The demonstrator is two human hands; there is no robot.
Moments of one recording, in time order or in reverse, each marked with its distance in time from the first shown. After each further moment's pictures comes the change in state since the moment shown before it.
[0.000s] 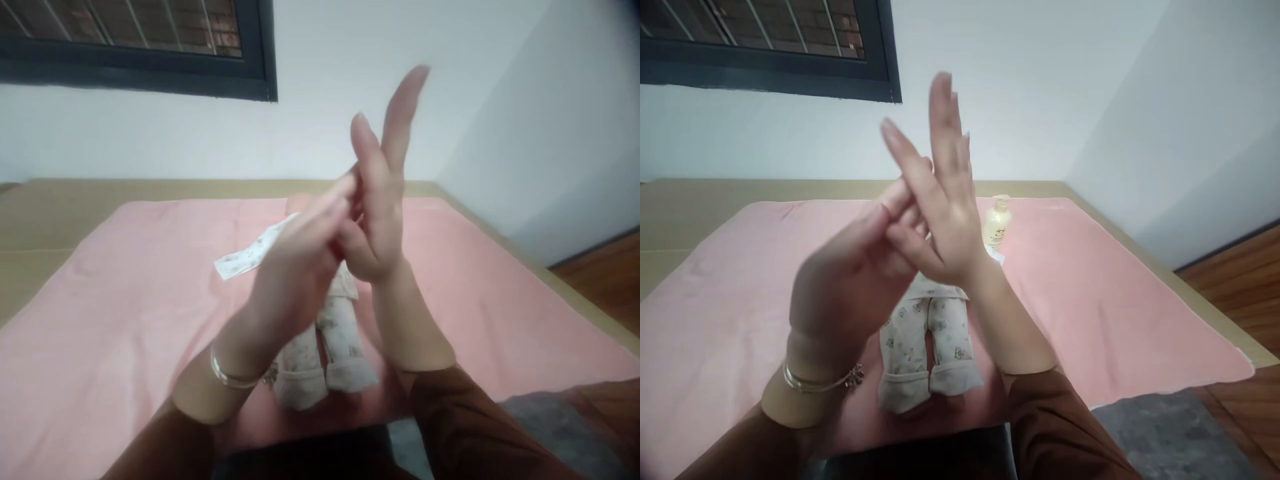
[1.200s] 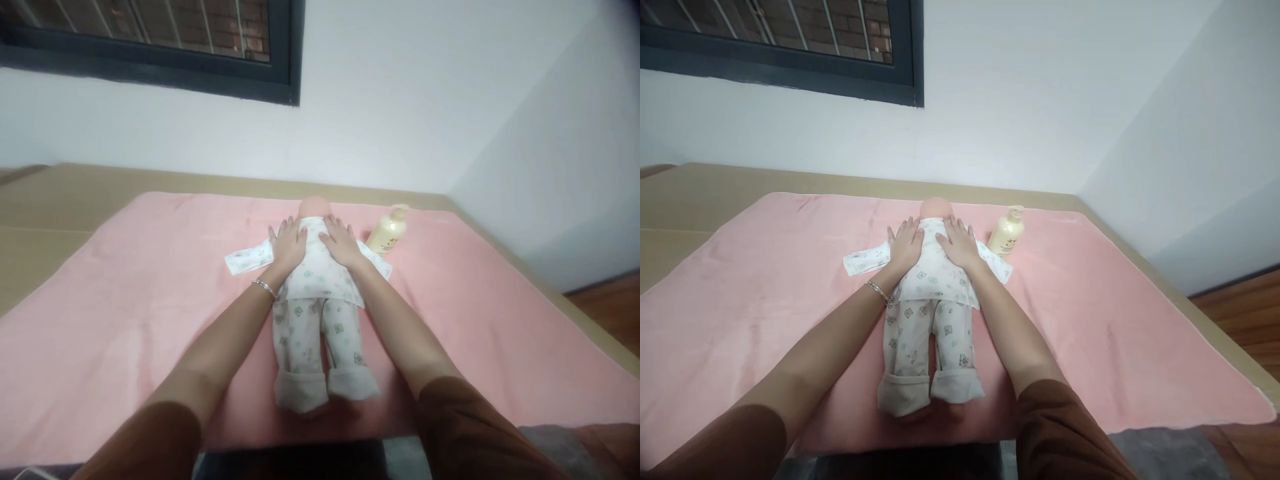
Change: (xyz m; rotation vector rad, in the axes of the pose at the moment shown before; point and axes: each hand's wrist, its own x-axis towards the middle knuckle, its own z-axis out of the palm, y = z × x) left_hand 0.048 -0.235 -0.113 1.156 0.326 -0.340; right_hand -0.094 0.134 0.119 -0.080 -0.681 0.716
